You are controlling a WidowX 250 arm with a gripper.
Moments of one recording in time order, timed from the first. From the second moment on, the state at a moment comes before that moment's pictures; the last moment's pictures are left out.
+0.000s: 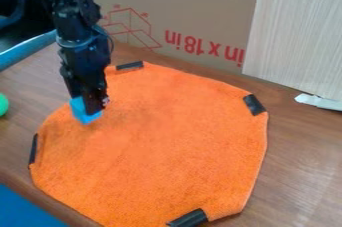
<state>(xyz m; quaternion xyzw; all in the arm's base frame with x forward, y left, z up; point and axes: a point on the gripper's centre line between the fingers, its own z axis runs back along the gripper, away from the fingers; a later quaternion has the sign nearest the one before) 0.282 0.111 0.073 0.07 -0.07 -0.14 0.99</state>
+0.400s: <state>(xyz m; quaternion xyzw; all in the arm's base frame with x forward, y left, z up) 0.271 0.088 0.075 0.06 -0.07 -0.16 0.98</state>
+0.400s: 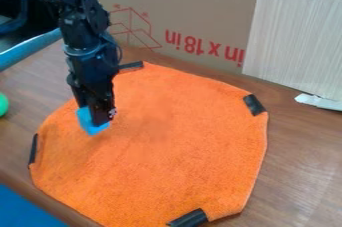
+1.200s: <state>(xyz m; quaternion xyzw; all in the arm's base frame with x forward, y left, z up) 0.264 0.100 0.072 0.07 -0.06 -0.19 0.98</state>
